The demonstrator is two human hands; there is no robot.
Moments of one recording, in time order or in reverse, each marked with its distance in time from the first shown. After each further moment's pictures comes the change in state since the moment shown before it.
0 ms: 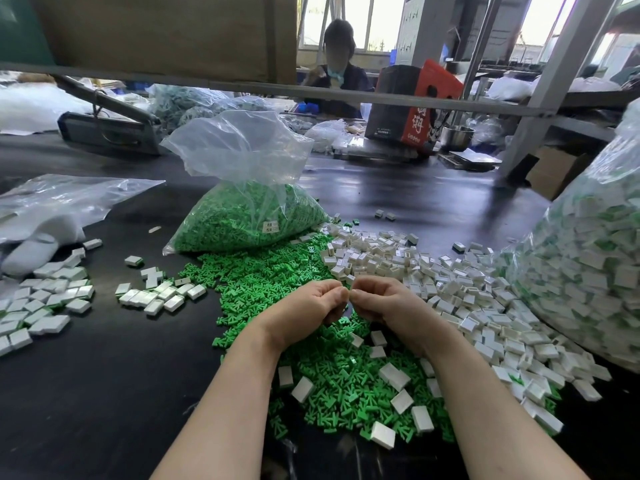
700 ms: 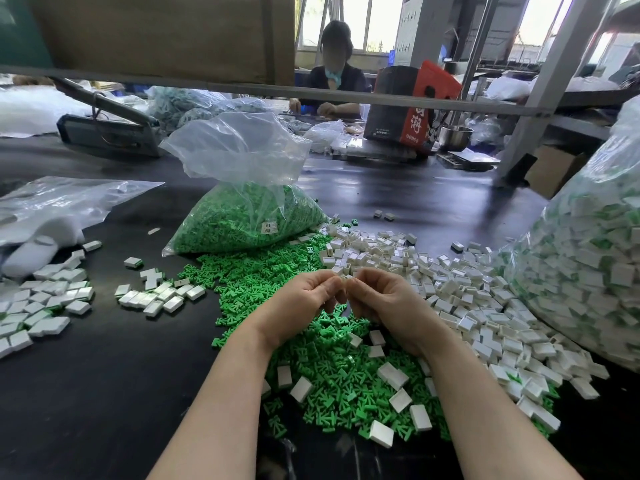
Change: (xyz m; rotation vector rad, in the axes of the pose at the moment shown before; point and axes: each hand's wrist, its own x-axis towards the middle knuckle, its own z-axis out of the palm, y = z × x) left_hand -0.001 0.000 -0.007 -0.051 0.081 0.100; right_hand 0.001 0.003 0.004 0.196 0.062 -0.070
